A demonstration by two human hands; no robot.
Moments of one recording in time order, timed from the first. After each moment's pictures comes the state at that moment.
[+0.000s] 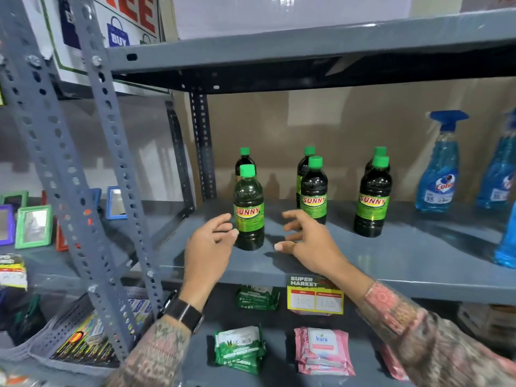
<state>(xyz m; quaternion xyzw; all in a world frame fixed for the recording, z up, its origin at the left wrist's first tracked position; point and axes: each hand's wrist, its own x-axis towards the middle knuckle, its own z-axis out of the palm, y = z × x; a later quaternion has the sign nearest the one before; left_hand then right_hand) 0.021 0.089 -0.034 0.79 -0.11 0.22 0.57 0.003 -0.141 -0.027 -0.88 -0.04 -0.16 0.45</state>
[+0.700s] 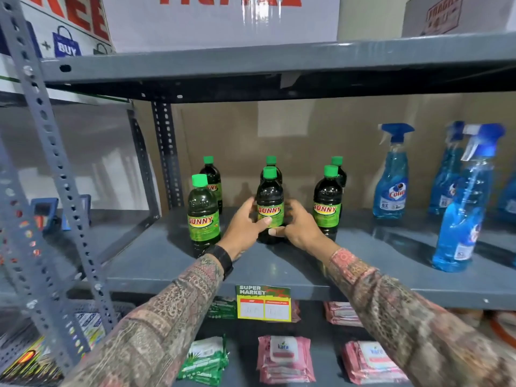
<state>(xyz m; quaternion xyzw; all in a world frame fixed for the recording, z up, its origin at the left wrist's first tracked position) 0.077 -0.067 -0.011 0.72 -0.27 0.04 0.64 0.047 -0.232 -0.011 -0.85 -0.01 -0.17 0.50</state>
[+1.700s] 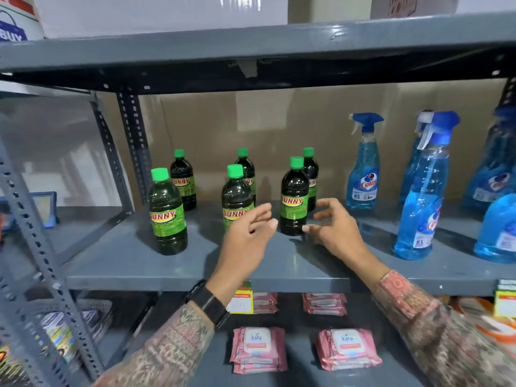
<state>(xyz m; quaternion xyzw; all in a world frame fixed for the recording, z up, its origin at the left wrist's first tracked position) -0.022 -0.126 -0.015 0.72 -0.26 0.08 0.63 -0.037 -0.347 -0.019 -0.84 0.09 -0.26 0.47</state>
